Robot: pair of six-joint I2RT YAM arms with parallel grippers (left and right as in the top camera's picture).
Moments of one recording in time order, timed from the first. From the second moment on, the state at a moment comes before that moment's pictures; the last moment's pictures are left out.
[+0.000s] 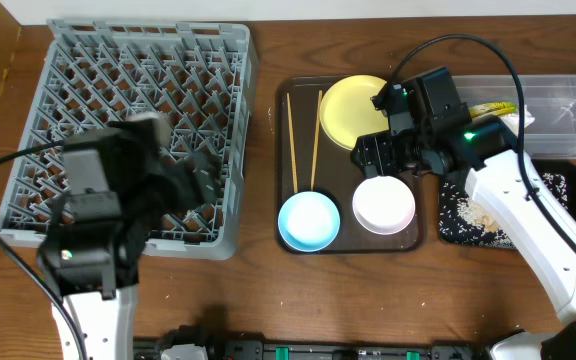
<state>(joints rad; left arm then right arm) 0.09 1.02 1.26 -1.08 0.29 -0.16 0.43 1.58 1.34 -0.80 -0.29 0.21</state>
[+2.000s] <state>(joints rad) -0.01 1.01 1.26 -1.11 0.30 -0.12 0.35 0.18 0.04 -0.02 -0.14 -0.26</state>
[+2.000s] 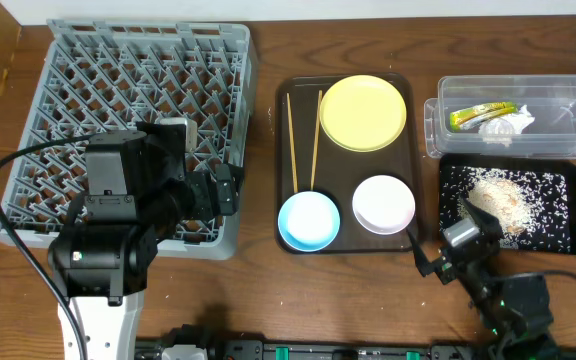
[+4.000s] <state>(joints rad) -0.39 1.46 1.26 -0.68 0.13 -0.28 0.35 0.01 0.01 -0.06 -0.14 -0.26</state>
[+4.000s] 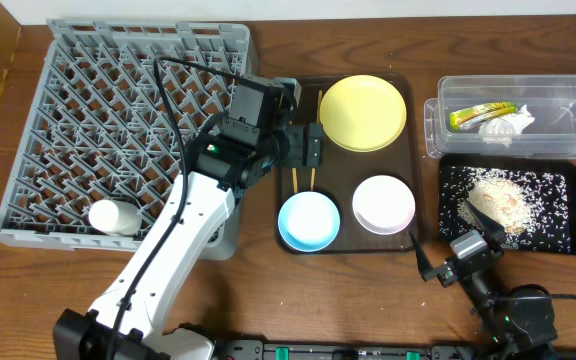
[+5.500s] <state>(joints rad) -0.52 2.01 1.30 -0.59 -0.10 -0.30 0.35 0.01 0.01 -0.06 -0.14 -0.26</state>
